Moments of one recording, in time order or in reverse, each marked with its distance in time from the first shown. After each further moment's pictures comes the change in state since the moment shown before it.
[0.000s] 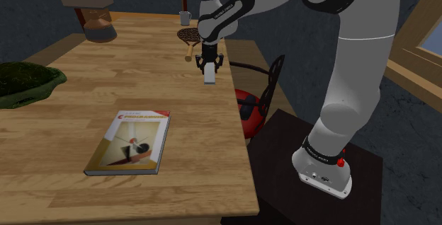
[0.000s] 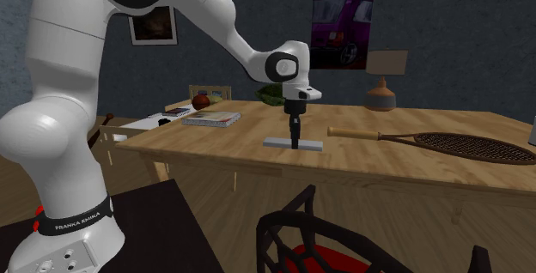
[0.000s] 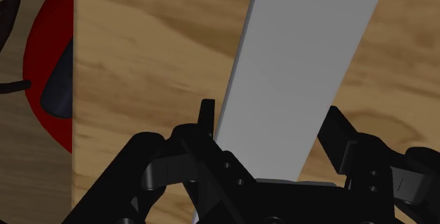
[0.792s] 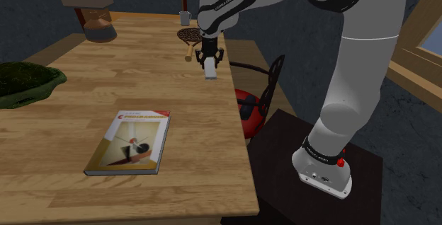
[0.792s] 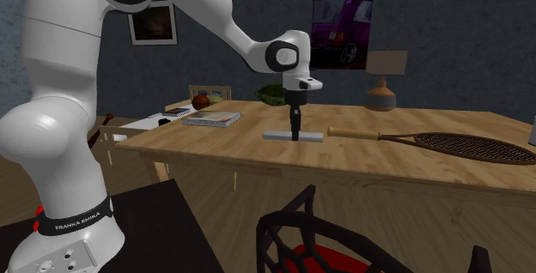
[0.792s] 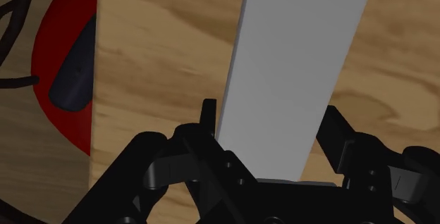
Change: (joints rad) arm -0.001 -0.036 0.001 0.032 0.004 -0.068 -0.004
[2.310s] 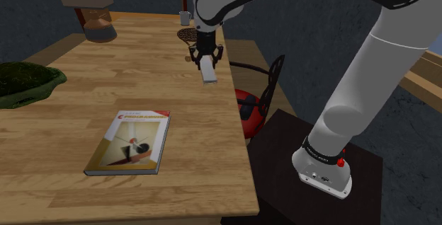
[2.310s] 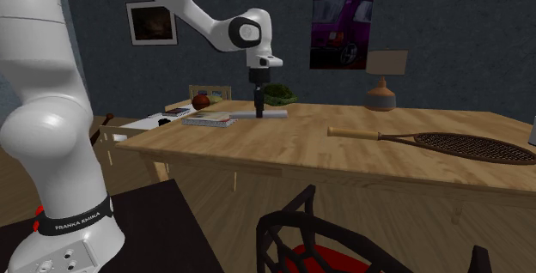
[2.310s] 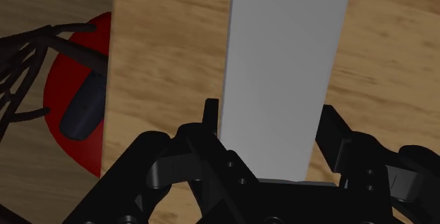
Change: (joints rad) arm 0.098 -0.288 0.088 -0.196 0.024 -0.095 0.171
